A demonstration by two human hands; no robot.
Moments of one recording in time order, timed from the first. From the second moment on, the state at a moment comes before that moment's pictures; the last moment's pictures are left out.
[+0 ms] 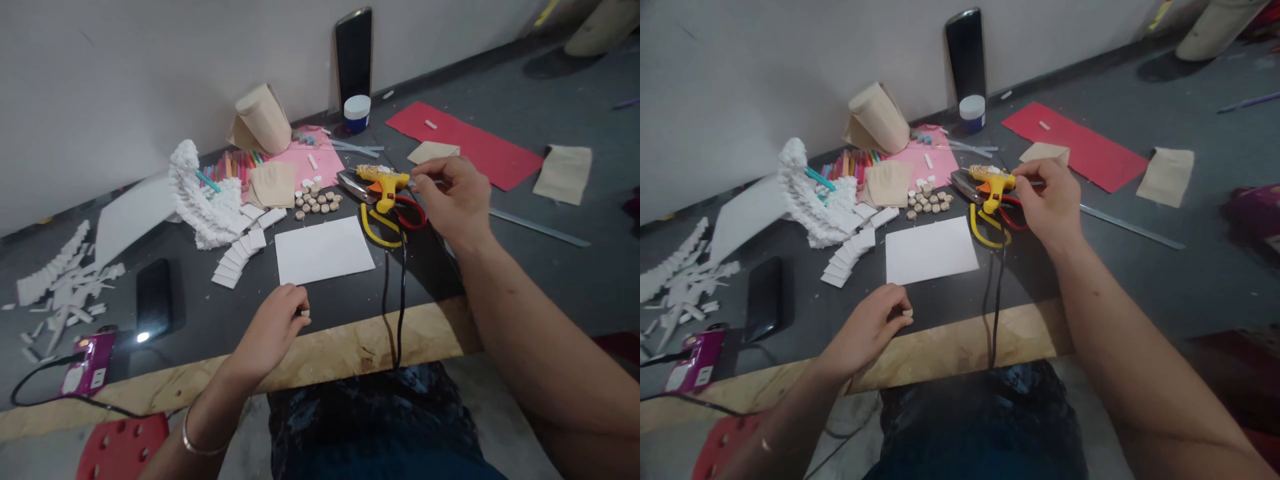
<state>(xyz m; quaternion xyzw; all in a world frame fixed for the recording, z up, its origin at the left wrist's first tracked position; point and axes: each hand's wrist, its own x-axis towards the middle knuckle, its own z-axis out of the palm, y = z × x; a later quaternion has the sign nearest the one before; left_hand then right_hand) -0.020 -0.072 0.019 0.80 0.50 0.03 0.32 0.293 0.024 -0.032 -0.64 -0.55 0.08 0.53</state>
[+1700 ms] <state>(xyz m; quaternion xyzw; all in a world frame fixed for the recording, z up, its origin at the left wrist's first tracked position) -0.008 -0.066 0.013 0.59 0.55 0.38 0.45 0.274 0.014 -0.023 -0.58 -0.57 0.12 0.57</state>
